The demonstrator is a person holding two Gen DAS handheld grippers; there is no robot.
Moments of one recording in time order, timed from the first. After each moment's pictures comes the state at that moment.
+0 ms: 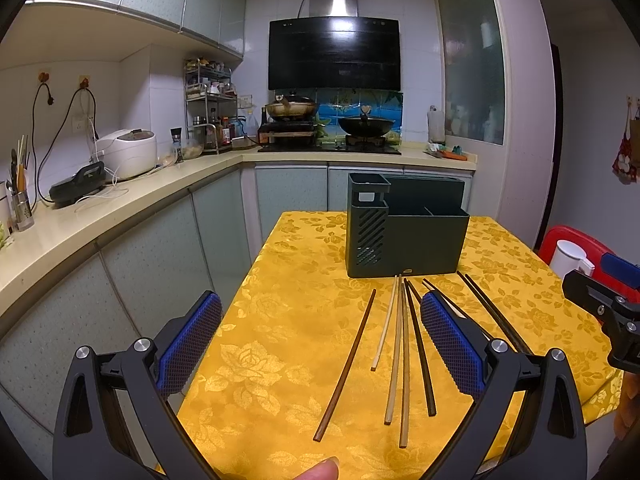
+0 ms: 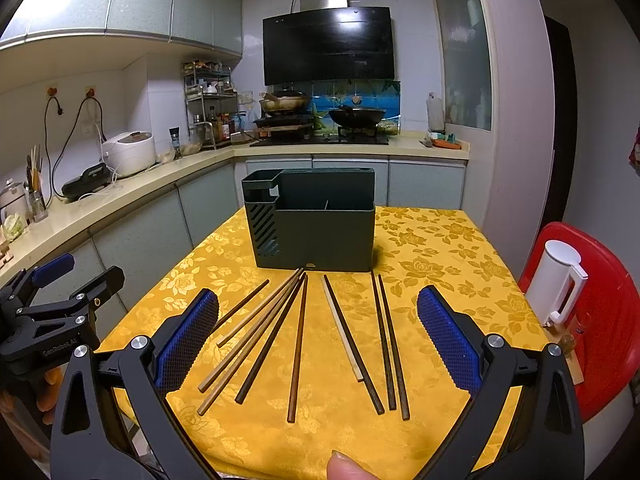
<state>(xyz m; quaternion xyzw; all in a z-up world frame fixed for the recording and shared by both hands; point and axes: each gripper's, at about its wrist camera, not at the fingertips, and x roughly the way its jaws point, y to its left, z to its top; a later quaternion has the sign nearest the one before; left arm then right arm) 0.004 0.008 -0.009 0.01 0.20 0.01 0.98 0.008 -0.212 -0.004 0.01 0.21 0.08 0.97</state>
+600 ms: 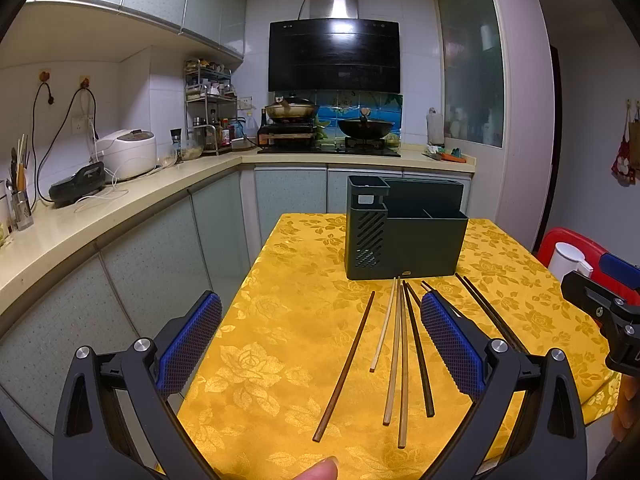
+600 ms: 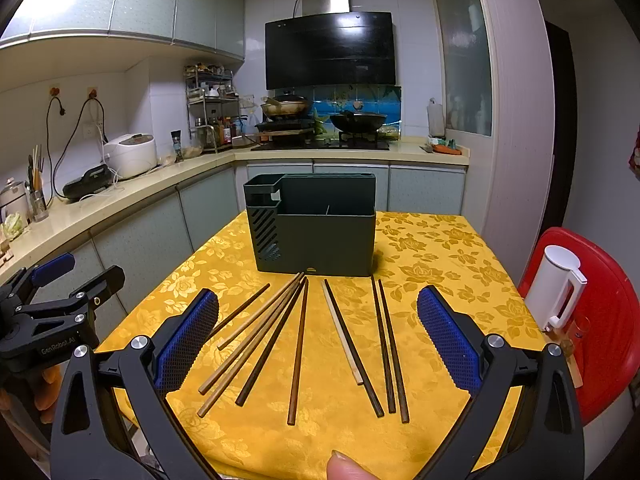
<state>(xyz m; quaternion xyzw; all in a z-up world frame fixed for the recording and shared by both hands) 0.002 0.005 -0.005 0.01 0.20 0.01 0.98 0.006 -0.211 -0.003 0.01 0.21 0.08 0.97</state>
